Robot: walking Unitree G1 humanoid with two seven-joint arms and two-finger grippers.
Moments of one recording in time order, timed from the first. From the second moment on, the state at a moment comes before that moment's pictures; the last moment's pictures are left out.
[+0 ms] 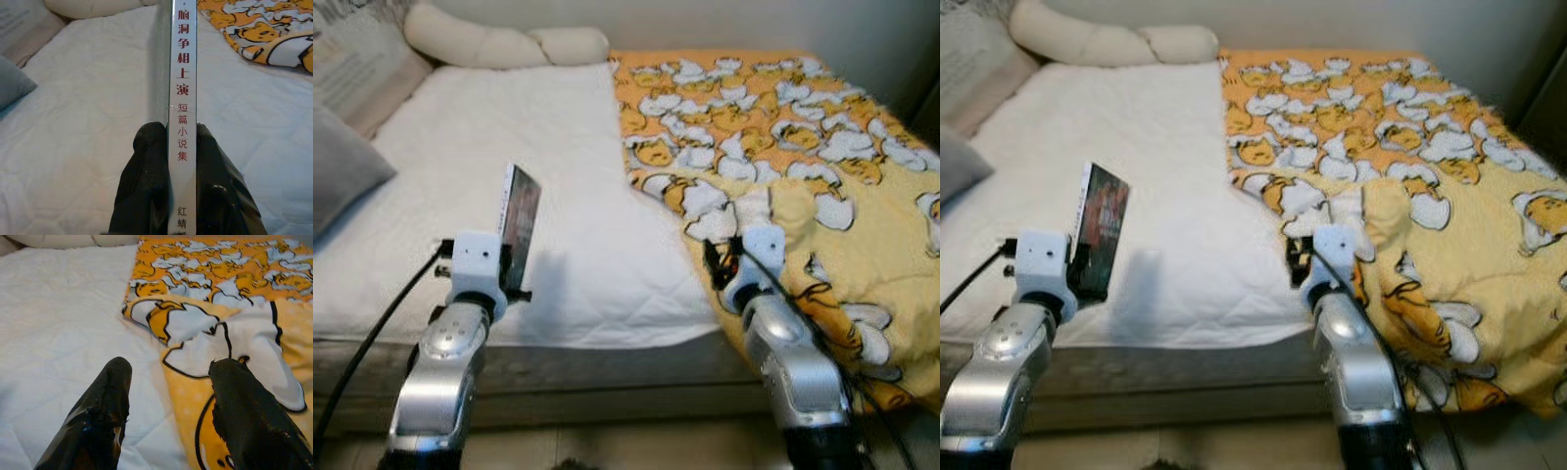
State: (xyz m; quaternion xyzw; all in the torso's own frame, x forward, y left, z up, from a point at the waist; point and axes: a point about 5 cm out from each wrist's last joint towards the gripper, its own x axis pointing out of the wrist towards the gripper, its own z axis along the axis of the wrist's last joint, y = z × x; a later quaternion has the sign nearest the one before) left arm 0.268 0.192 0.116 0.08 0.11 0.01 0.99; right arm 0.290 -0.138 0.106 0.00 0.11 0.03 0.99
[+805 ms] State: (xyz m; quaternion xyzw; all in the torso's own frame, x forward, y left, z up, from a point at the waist) left arm 0.267 0.192 0.116 0.09 0.11 0.00 0.99; right arm 0.285 -0.140 0.099 0.01 0.12 0.03 0.99
